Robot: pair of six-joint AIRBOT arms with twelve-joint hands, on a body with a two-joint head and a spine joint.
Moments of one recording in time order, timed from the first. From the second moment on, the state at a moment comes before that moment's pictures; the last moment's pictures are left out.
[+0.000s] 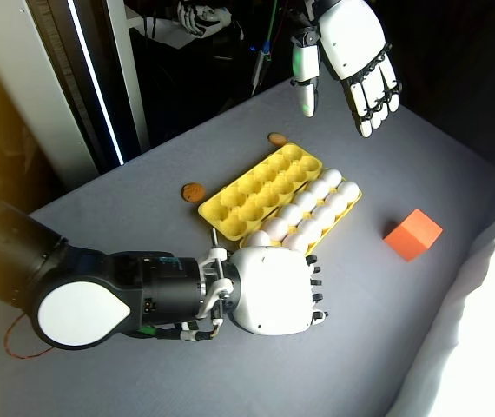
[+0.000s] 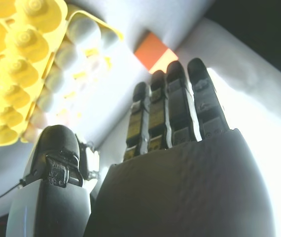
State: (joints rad) left arm -0.23 -0.84 0.51 1.05 1.28 -0.08; right arm -0.25 -1.35 1.65 -0.76 0.57 -0.06
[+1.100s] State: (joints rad) left arm -0.23 -0.84 0.51 1.05 1.29 -0.08; right arm -0.27 -1.38 1.66 -0.75 0.58 -0.09
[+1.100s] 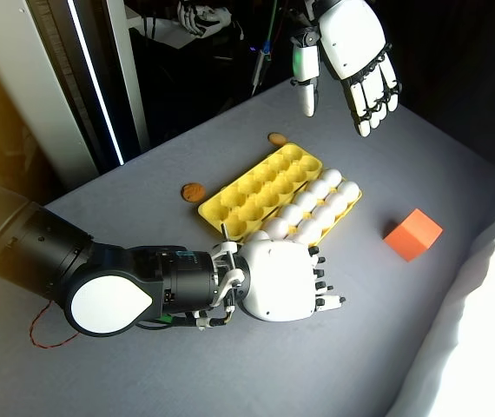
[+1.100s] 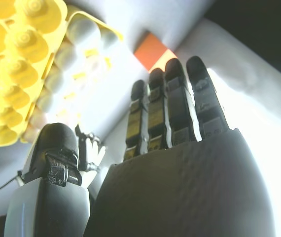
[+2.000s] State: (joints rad) left arm -0.23 -0.84 0.51 1.05 1.29 -0.08; right arm -0.20 -1.12 1.45 -0.81 0.62 -0.14
